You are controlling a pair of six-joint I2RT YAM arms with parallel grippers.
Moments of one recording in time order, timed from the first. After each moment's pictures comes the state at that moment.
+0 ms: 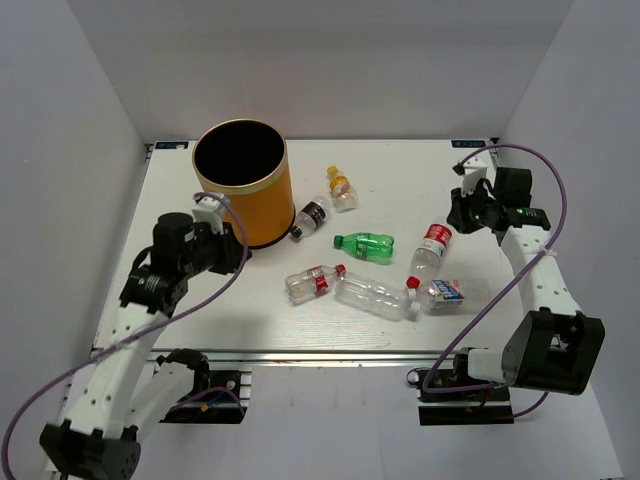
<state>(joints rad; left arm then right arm) -0.25 0.76 0.87 -0.61 0.31 -0.23 -0.08 1.30 1.07 -0.54 -0.41 -0.40</state>
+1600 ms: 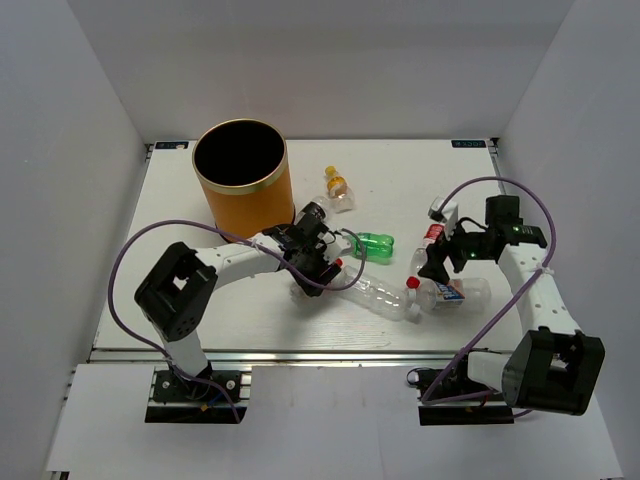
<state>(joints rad) -0.77 1.74 1.09 -0.47 0.17 0.22 -0.08 1.20 0.93 -0.85 -0.81 -0.86</state>
